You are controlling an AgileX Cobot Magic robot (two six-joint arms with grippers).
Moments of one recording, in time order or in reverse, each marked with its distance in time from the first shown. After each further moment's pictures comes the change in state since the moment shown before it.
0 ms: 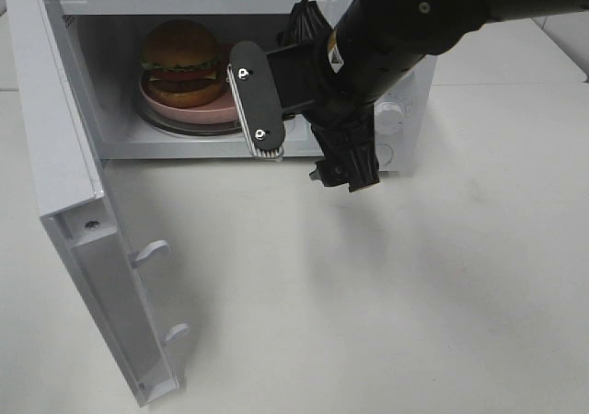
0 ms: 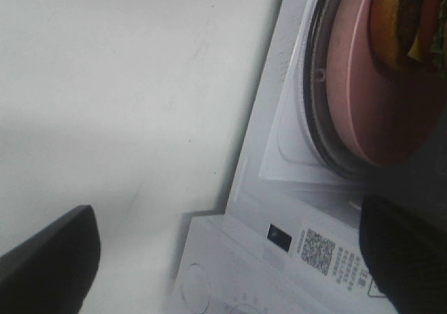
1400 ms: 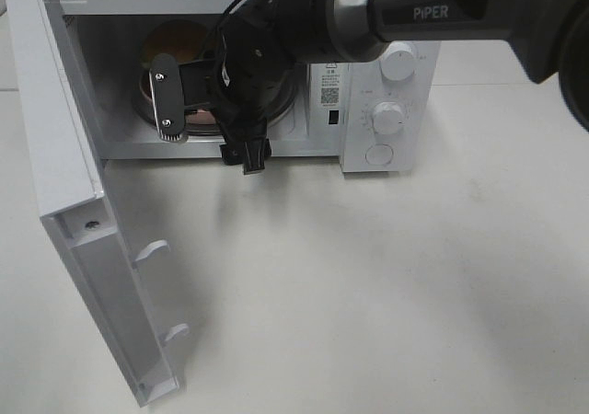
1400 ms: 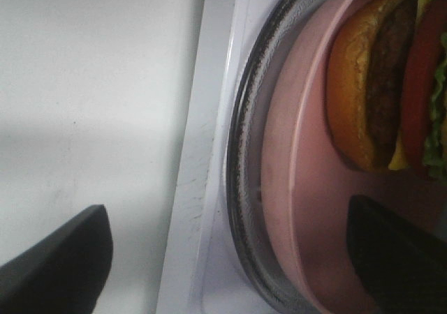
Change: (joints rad) left arm 0.000 0.000 0.000 0.000 0.000 0.000; right arm 0.001 0.507 -0.551 0.004 -0.005 0.078
